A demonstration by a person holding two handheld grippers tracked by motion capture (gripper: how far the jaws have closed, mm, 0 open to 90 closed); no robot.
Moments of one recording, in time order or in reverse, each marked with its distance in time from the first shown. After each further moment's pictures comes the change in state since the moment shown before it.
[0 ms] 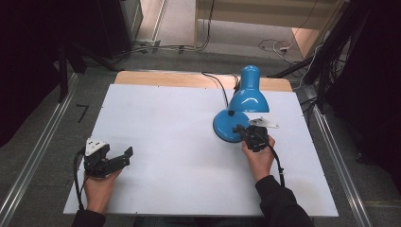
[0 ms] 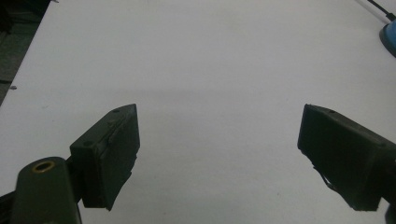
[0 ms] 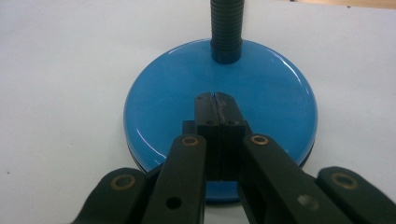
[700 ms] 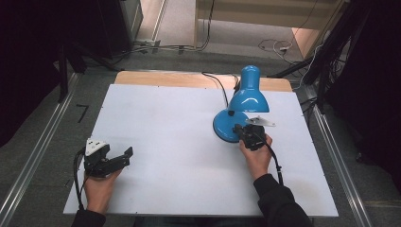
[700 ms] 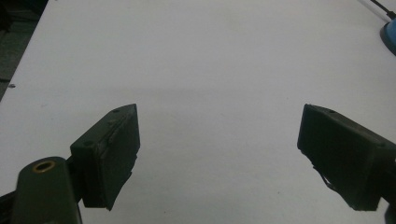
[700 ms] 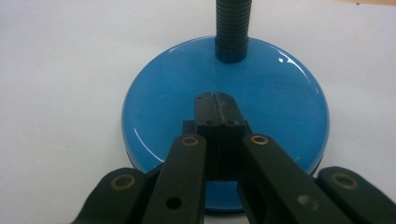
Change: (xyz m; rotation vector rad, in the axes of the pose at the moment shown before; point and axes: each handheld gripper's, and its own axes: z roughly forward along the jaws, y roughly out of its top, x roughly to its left) left arm 0.000 0.000 0.000 0.006 -0.002 -0.003; right arm 0.002 0.000 0.009 0.013 -0.005 -0.009
